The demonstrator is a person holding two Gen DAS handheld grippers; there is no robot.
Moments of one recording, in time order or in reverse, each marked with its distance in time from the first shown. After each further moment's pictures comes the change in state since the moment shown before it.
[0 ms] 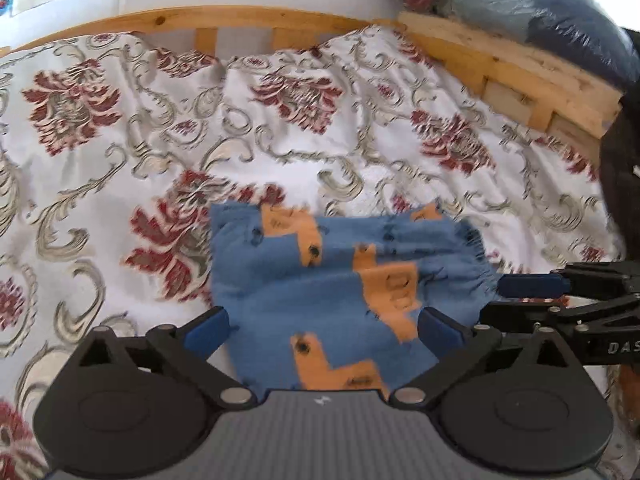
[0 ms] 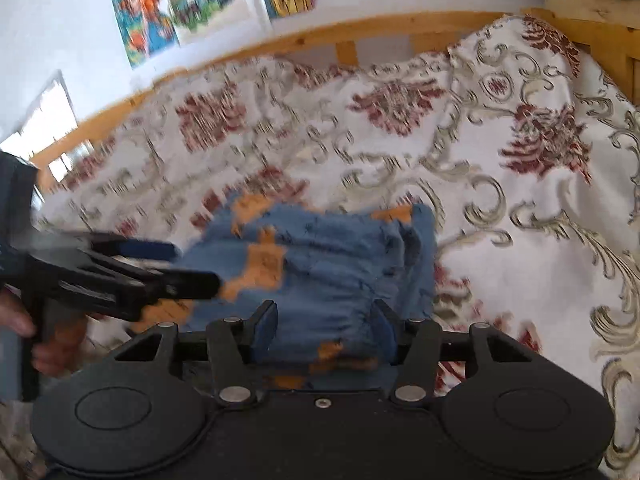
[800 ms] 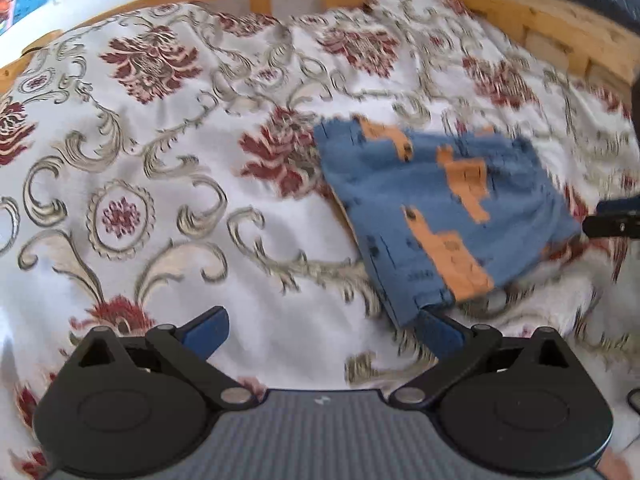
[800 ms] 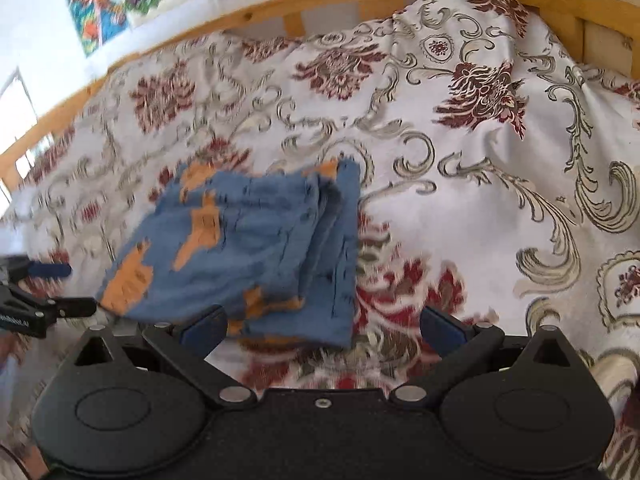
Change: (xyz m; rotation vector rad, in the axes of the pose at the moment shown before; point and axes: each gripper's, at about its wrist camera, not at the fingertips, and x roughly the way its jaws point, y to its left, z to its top) left arm -0.056 0.040 -0.038 0.009 0.115 0.143; right arm -0.028 -0.033 -0.006 0.108 0.086 -0.062
